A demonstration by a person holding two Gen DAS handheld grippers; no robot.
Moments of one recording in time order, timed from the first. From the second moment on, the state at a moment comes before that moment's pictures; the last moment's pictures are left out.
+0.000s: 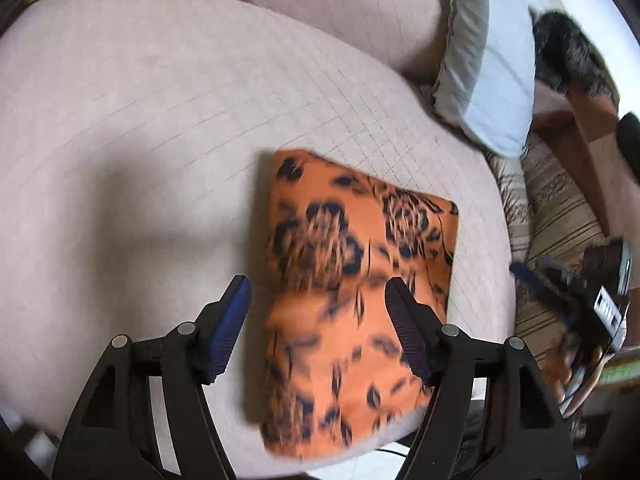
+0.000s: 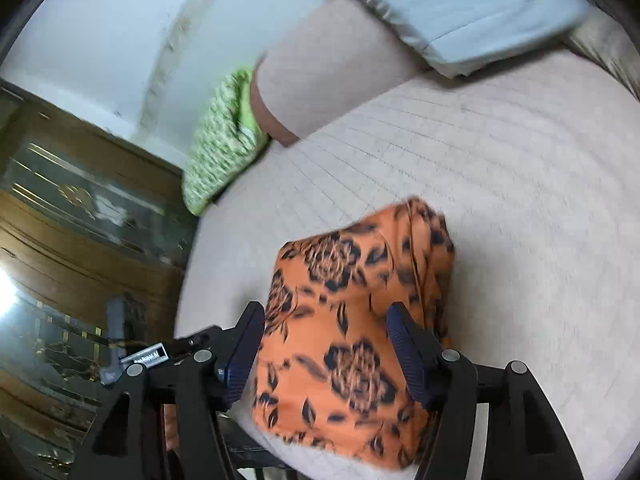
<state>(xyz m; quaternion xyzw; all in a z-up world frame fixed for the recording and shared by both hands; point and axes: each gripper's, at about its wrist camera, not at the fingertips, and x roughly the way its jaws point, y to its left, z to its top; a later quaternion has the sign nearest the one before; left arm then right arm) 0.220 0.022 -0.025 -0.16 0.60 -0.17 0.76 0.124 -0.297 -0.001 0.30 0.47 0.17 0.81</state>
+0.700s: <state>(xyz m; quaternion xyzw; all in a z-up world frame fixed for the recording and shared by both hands) 0.272 0.038 -0.110 -0.29 0.62 -0.18 0.71 0.188 -0.336 -0.129 0.36 0.57 0.11 0.73</state>
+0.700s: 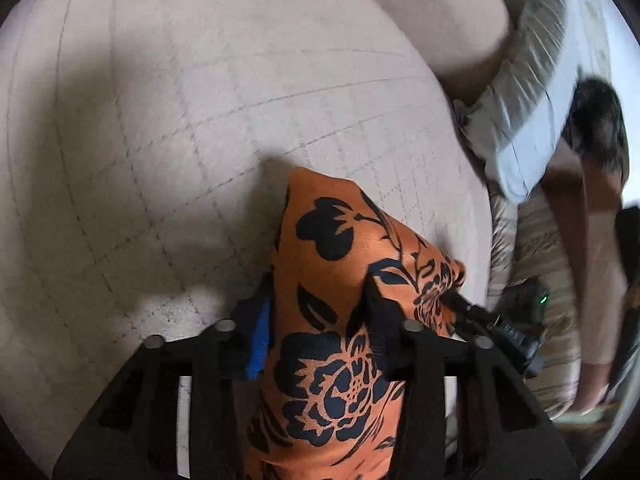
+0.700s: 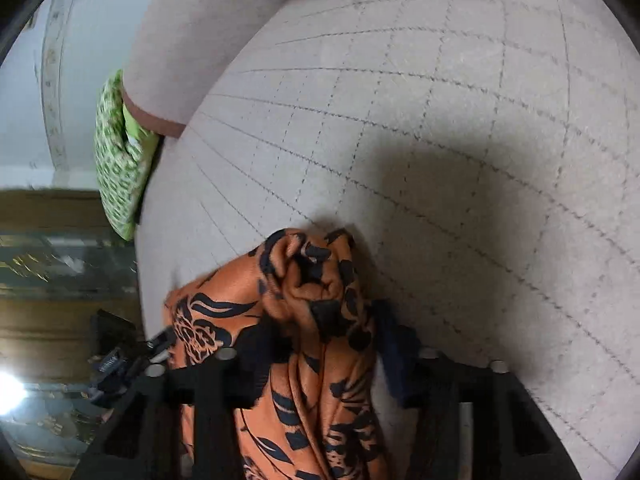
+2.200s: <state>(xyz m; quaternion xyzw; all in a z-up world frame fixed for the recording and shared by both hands) 0.226 0.029 -0.110 -0.22 0.63 -0.15 0.73 0.135 -0.308 -0.112 0.35 0.55 0.08 0.75</state>
